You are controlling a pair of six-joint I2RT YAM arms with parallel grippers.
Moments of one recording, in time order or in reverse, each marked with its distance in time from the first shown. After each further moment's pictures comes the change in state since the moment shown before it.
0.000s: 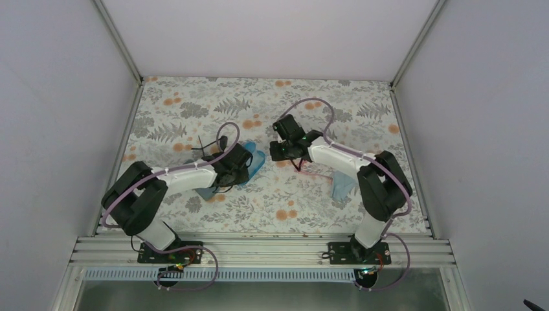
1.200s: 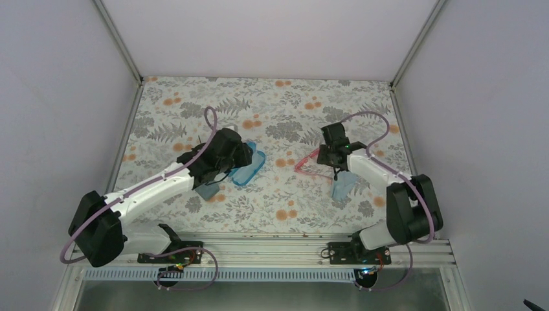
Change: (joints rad) left arm -0.013 -0.291 0.099 -0.034 0.001 0.069; right arm -0.338 -0.307 -0.342 -0.030 0.254 0.066
